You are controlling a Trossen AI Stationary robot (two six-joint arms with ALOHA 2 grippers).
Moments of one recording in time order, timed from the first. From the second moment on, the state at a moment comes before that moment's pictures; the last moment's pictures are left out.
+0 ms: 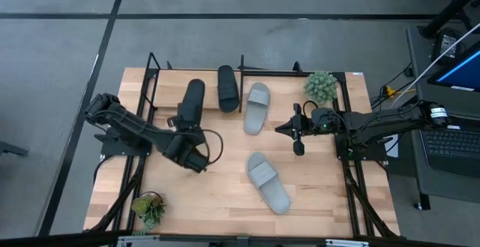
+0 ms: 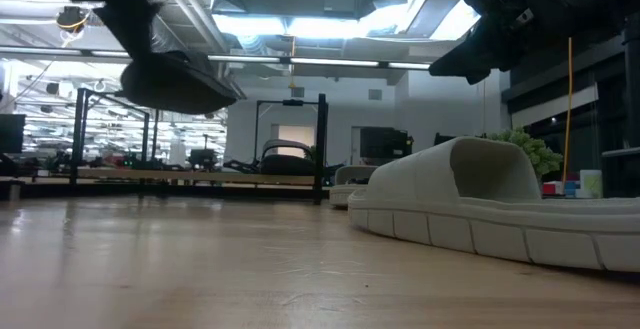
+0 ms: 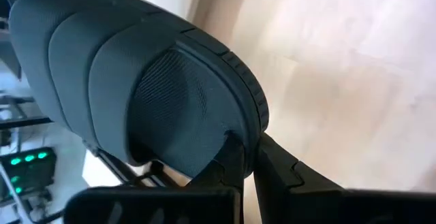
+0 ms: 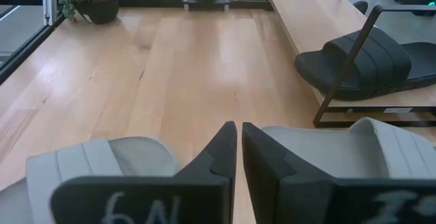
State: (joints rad) left arm -0.39 1.57 1.30 -1.52 -0.57 -0.84; right arm 0.00 0.97 0.45 0.14 0.05 -0.01
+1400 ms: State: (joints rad) left arm 0.14 1.57 1.14 -0.99 -0.53 -0.33; right arm 0.00 0.97 0.45 0.10 0.05 -0.01
